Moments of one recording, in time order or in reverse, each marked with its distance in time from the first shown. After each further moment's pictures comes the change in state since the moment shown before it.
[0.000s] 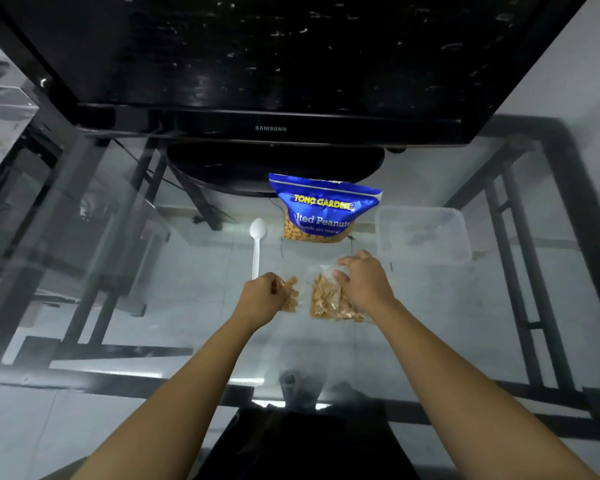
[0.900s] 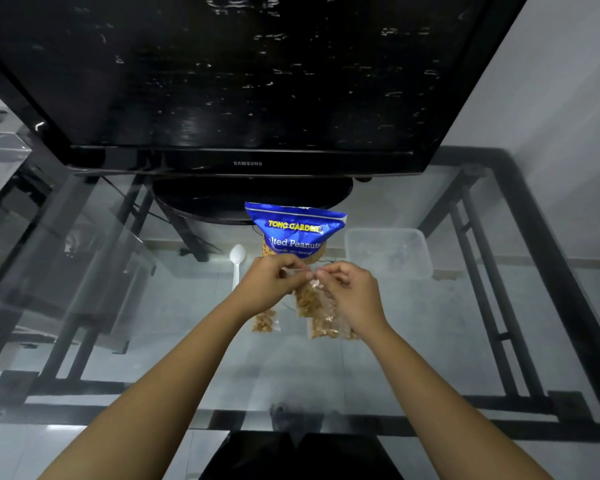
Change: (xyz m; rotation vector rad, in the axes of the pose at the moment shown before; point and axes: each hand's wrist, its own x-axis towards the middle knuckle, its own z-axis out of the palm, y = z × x) left_hand -0.020 0.091 -0.019 -0.059 -0.127 0.479; right_hand -0.057 -0.021 -0.054 0.887 0.190 -0.041
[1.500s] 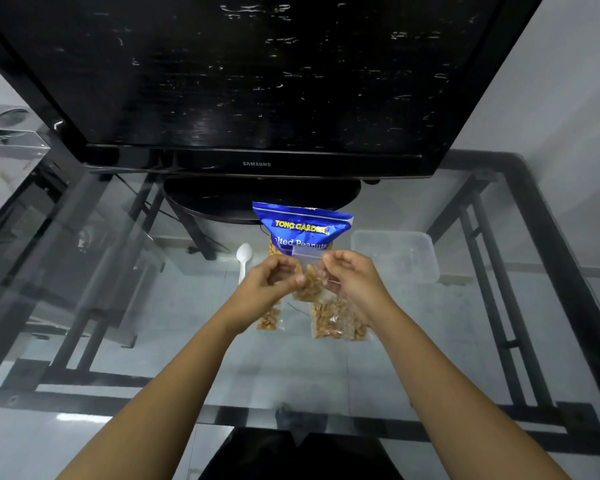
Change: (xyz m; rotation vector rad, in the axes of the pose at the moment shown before) left_hand -0.020 -0.011 -0.002 -0.429 0.040 -0.119; right_hand 0.021 -0.014 0.001 0.283 -0.148 0.194
